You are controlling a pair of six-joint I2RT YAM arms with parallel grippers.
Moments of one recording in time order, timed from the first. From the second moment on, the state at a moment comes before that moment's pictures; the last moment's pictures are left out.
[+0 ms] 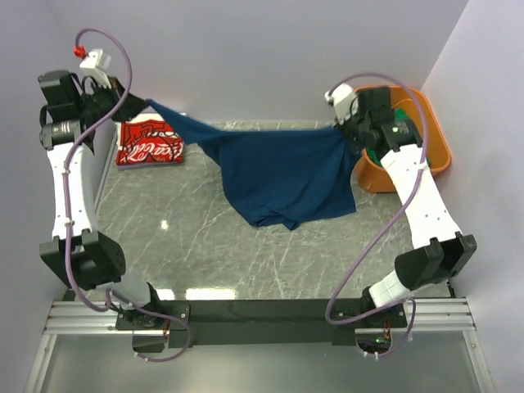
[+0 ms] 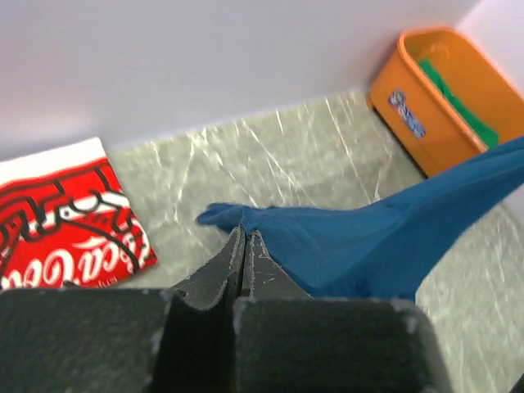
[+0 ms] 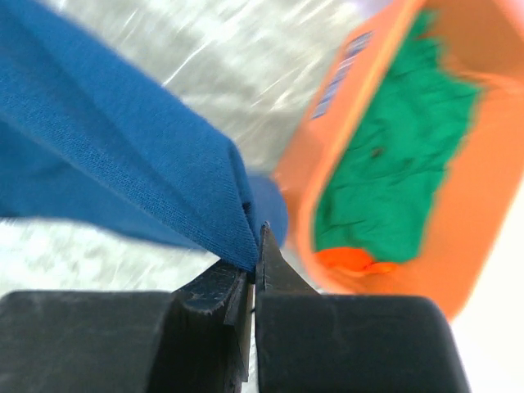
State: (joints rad) left arm 0.28 1.58 1.80 -0.48 0.84 -0.10; right arm 0.23 1.55 1.80 -0.93 0.08 -0.51
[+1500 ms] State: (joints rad) left arm 0.27 1.18 1.96 -0.36 0.45 -0.18; right arm 0.36 1.29 1.91 -0.49 0.41 -0.85
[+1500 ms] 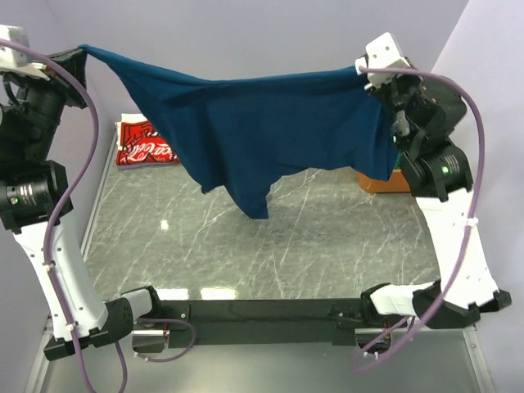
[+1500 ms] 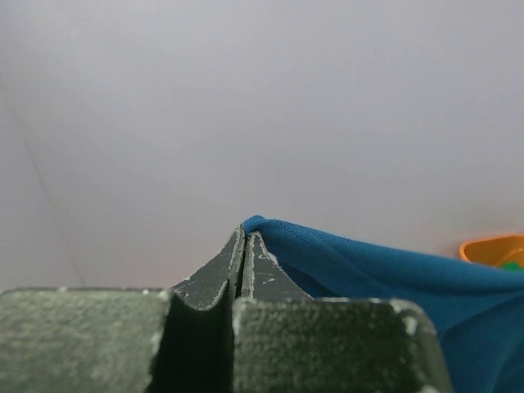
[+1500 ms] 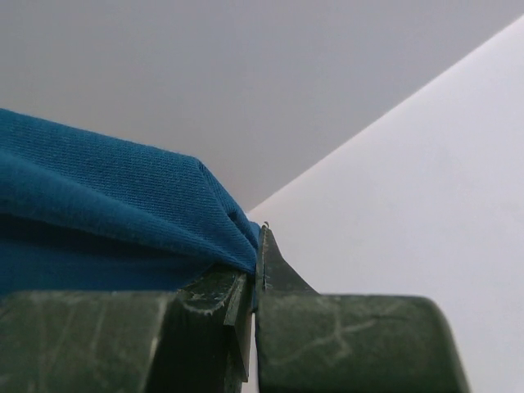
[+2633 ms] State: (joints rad) left arm 0.25 1.15 1.49 -0.35 0.38 -0.04; right arm 0.50 1.21 1.32 -0.61 0.17 -0.70
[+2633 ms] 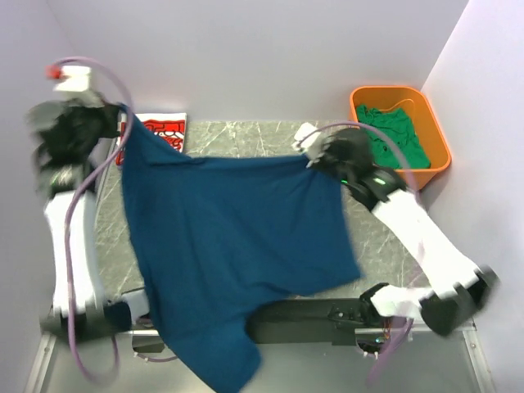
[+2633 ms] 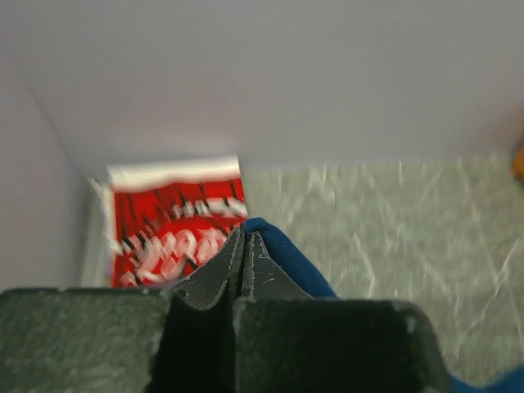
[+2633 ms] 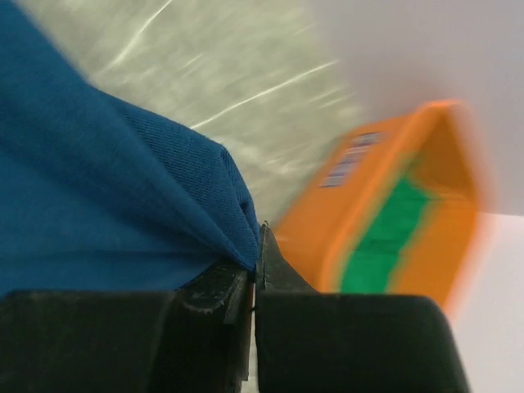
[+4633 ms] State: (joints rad) left arm -0.07 1.30 0.72 -0.92 0.35 0.94; right arm 0.26 1.69 0.98 -0.98 -0.21 -0.38
